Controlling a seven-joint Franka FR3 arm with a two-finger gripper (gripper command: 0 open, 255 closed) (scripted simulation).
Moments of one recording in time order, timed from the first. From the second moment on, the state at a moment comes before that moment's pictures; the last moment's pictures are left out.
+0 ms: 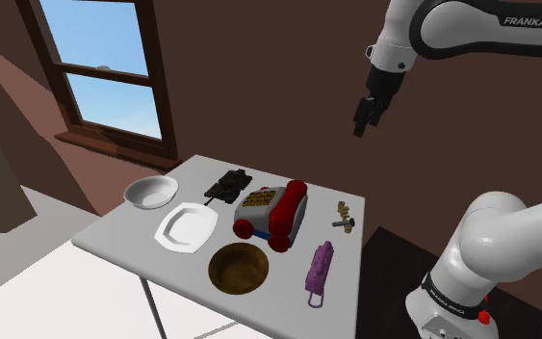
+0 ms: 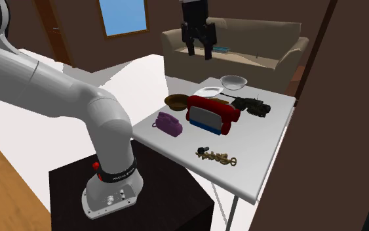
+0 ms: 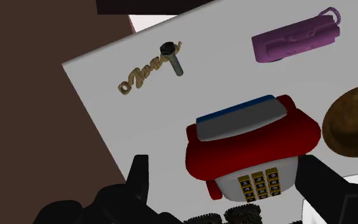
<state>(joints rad) -0.01 -0.78 0.02 -2.32 -0.07 1.66 0.02</state>
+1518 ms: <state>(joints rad) -0.22 -0.49 -0.02 -2.80 -0.08 2.36 0.37</state>
